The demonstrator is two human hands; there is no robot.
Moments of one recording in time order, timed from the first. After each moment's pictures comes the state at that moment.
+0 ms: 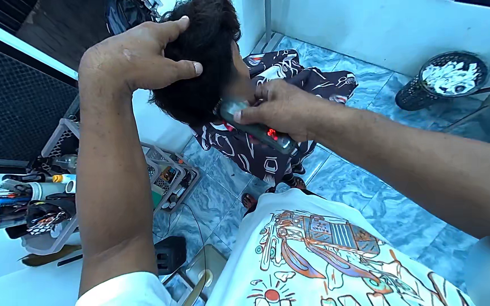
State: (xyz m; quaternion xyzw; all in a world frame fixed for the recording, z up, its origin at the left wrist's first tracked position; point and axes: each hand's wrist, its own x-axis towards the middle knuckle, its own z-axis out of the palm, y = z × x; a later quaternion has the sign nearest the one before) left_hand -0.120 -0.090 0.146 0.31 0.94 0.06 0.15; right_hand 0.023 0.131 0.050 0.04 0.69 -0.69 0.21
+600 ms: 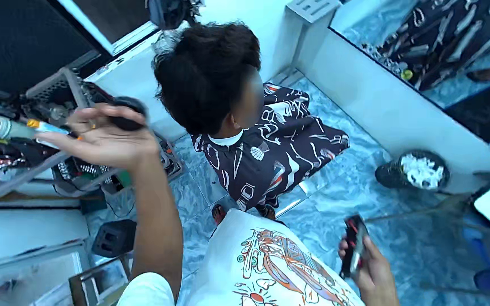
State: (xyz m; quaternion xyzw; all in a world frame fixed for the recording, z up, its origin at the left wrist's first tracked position) left_hand -0.015 -0.123 0.052 0.08 0.38 0.81 -0.45; right_hand 0.259 0.364 -0.177 0.38 0.36 -0.85 0.04
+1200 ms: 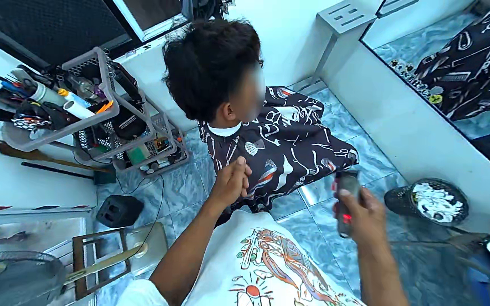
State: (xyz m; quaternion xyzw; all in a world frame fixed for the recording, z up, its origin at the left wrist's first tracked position) left_hand 0.105 0.047 -0.060 -0.05 0.77 0.64 0.09; right_hand 0.126 0.393 -0.114 0.13 0.66 -0.73 0.06
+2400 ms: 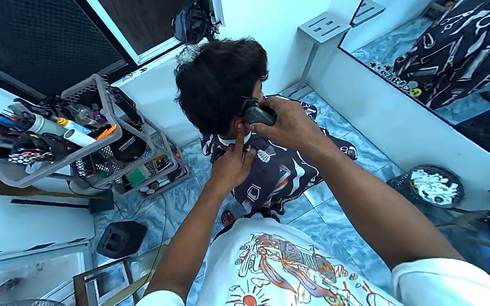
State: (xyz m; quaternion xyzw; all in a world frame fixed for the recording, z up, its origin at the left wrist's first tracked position) left_hand 0.034 -0.015 -0.039 0.04 0.97 0.22 0.04; right_hand -0.052 0.174 0.021 -0.23 0.91 -0.35 0.00
